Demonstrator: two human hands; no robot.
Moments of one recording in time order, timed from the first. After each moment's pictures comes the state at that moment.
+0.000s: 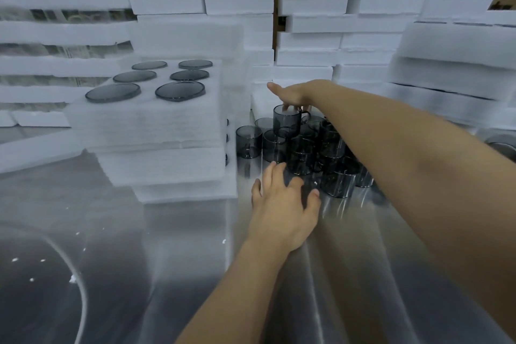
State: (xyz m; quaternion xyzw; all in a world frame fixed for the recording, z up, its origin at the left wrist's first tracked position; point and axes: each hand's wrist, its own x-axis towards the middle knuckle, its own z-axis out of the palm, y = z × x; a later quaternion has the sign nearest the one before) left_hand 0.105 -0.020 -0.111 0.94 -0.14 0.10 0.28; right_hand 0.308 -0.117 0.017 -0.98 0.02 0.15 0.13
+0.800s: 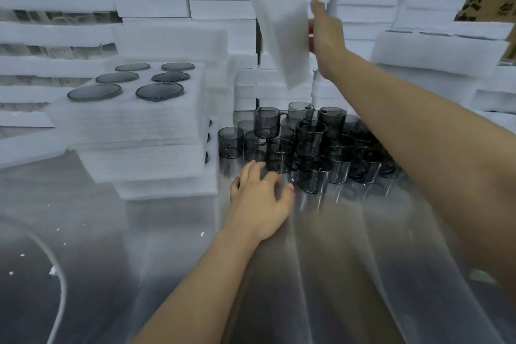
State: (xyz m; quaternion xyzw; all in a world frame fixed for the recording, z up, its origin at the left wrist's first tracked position) left_hand 0.113 -0.017 -0.115 0.94 -0.14 0.11 0.30; right_hand 0.271 -0.163 0.088 -0.73 -0.01 -0.24 0.64
